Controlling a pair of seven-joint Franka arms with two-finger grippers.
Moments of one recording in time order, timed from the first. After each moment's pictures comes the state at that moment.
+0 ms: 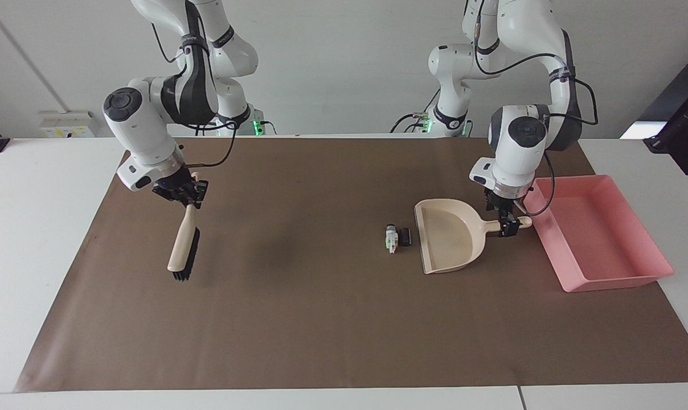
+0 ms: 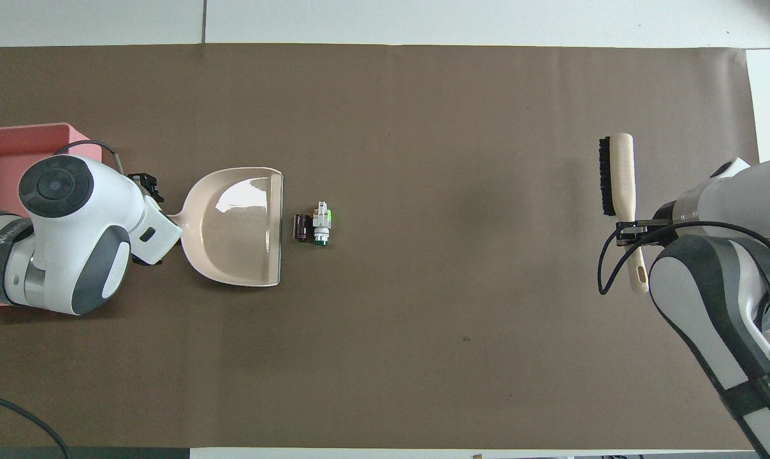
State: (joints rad) left arm -0.13 0.07 -0.04 -2.18 0.27 2.24 1.22; right arm 0.06 -0.05 -0.07 -2.16 0.02 2.05 0.02
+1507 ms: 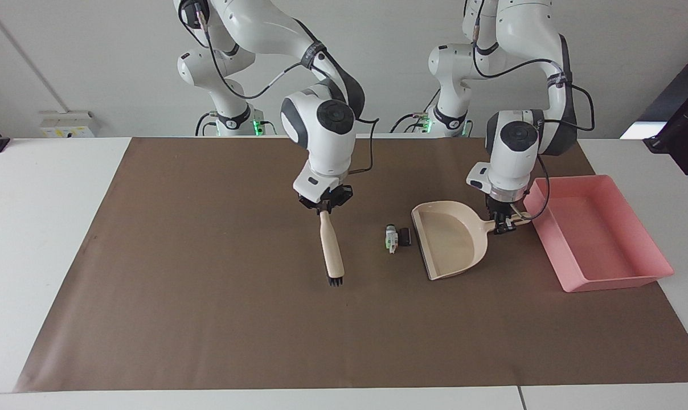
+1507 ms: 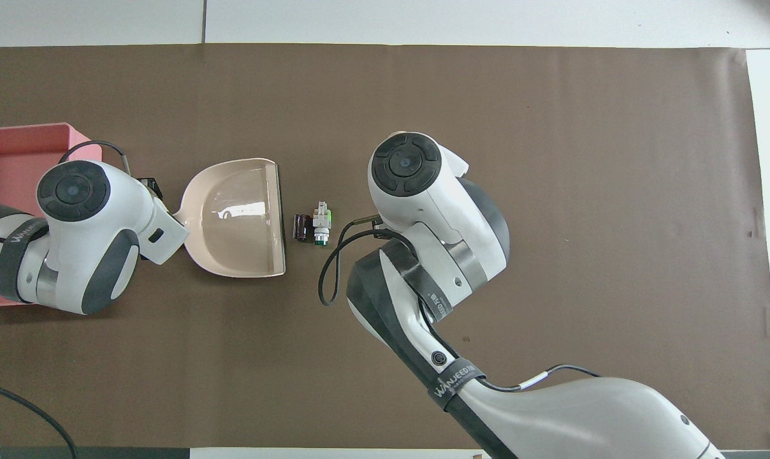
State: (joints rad) left arm -0.14 0.09 -0.04 -2.18 0.30 2.26 1.18; right arm 0.64 0.41 -0.05 -1.62 -0.02 1.91 0.47
